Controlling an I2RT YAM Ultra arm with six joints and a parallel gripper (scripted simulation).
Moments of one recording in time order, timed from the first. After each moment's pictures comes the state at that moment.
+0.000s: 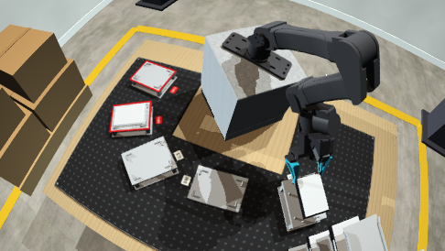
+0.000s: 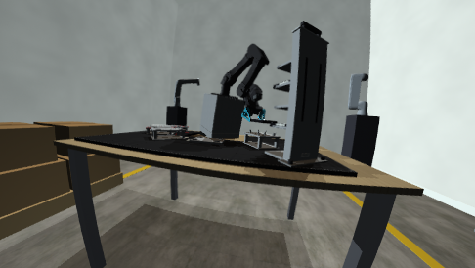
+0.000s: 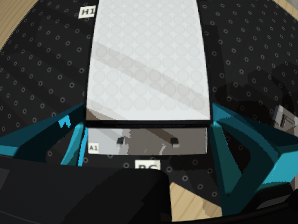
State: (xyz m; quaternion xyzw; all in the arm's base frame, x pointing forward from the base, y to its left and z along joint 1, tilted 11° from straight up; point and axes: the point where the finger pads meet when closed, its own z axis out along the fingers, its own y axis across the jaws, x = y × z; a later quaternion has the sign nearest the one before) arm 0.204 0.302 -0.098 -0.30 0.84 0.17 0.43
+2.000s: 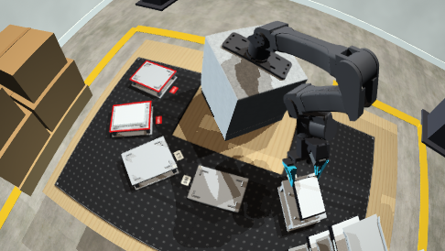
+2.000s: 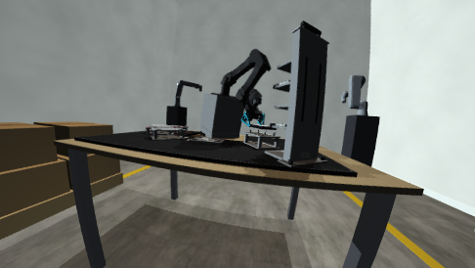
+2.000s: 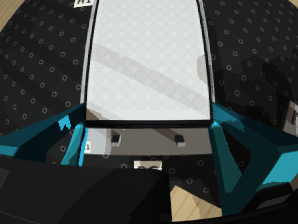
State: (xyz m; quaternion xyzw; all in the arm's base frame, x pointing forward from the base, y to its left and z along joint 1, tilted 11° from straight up) arm 0.205 0.305 -0.125 -0.30 0.84 0.17 0.43
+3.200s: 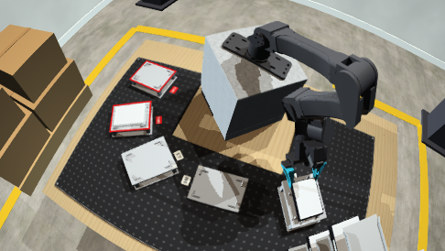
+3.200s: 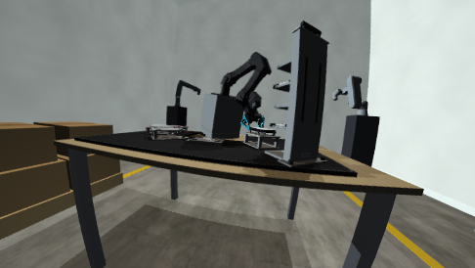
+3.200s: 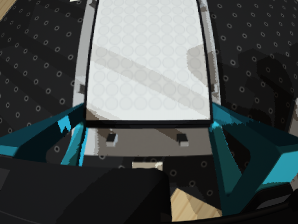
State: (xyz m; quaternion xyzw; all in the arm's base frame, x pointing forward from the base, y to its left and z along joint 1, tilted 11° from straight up) arm 0.207 0.306 -0.141 -0.30 0.84 0.17 0.43
